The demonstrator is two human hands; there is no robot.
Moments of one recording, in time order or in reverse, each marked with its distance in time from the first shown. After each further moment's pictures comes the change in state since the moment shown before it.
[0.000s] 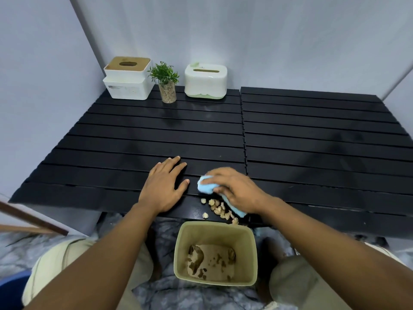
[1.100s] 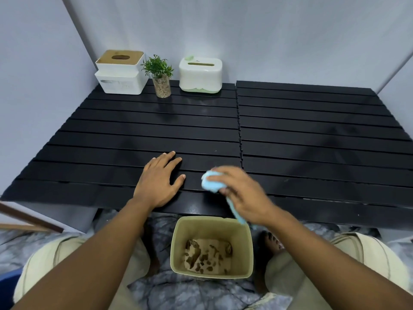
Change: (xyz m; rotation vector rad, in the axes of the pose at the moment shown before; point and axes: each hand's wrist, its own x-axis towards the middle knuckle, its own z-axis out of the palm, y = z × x) left_hand 0.000 0.001 -0.002 -0.002 0.005 -0.008; right_hand -0.041 -0.028 -0.007 0.087 0.163 0.104
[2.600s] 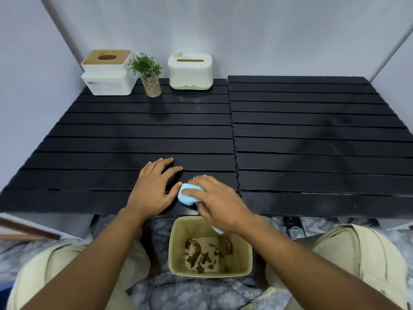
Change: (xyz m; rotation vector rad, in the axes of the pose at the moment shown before) left_hand -0.011 0.007 -0.003 -0.046 -0.023 0.112; right_hand 0.007 -0.018 0.042 -0.260 -0.031 -0.092
